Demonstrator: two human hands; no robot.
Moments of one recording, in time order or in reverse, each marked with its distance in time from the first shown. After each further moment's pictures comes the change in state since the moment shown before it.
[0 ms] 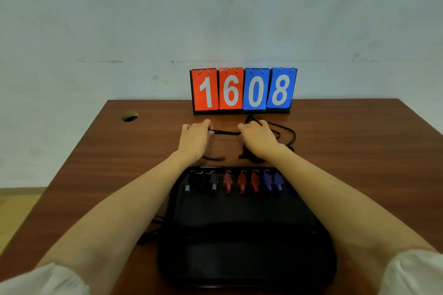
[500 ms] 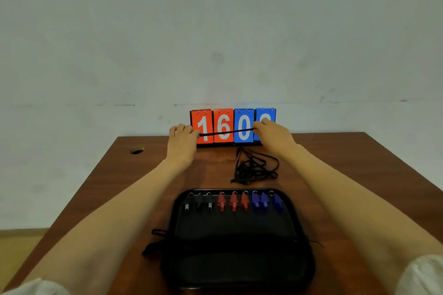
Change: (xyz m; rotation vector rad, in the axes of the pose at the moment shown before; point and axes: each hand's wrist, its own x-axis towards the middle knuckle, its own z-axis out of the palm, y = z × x) left_hand -0.029 0.026 -0.098 0.311 0.192 0.059; right_hand -0.058 0.048 -0.103 0.089 0.254 0.102
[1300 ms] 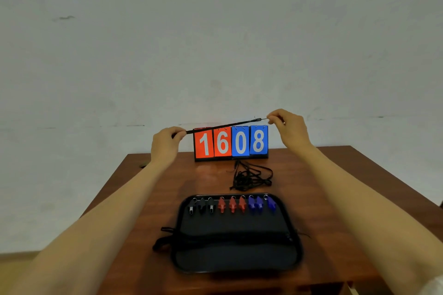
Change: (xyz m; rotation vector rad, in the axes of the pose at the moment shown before) left_hand -0.050 -0.016 -0.093 -0.766 0.245 -0.271; right_hand -0.074 -0.001 -0.098 0.590 0.458 0.210
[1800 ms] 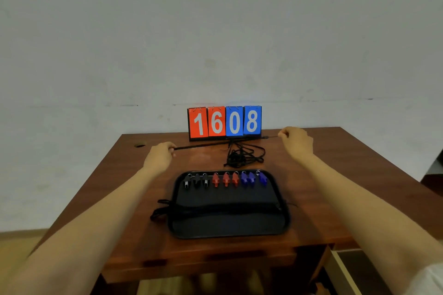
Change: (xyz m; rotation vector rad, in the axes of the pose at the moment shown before) left_hand -0.059 -0.057 0.012 0.231 -0.339 -0.202; right_hand -0.073 0.055 0.008 -0.299 -0.124 0.313
